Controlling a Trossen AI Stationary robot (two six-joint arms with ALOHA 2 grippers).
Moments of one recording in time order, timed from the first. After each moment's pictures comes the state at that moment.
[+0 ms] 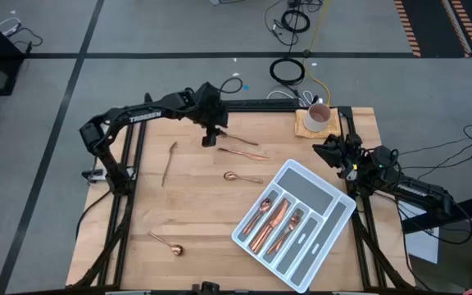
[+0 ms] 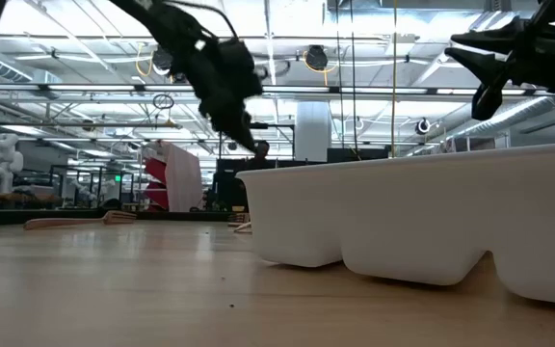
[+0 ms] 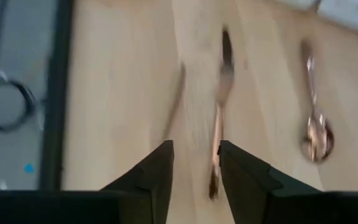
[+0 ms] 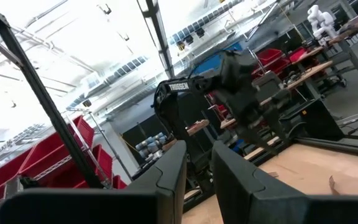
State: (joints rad) left arm 0.58 1.72 1.33 -0.58 0.33 0.64; right arm -0.39 0.03 0.02 0.38 -0.20 0.70
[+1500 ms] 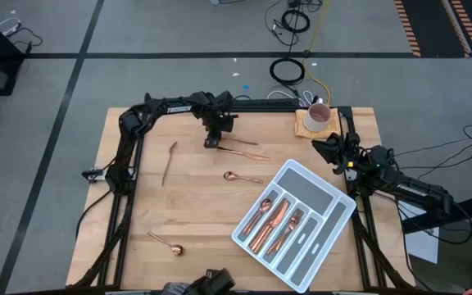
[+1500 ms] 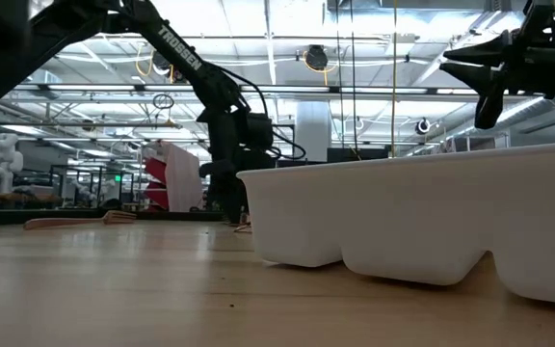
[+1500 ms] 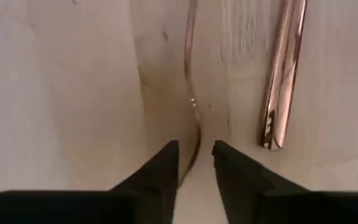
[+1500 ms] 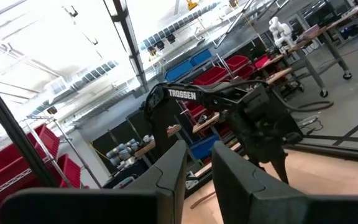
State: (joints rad) left arm 0.63 2.14 1.56 -0.86 0.22 0.75; right arm -0.39 0.03 0.02 0.32 -0.08 0.67
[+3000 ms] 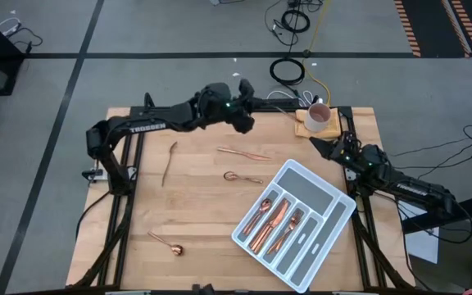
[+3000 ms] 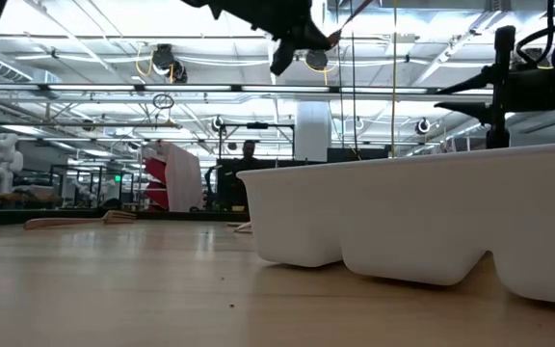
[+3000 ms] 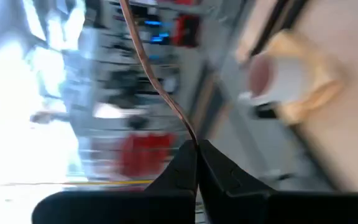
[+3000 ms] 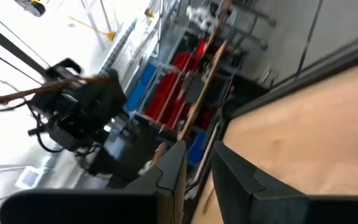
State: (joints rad) left arm 0.31 1.74 1.56 -0.03 -0.09 1.46; right arm -0.39 0.07 0.02 0.17 0.14 1.17
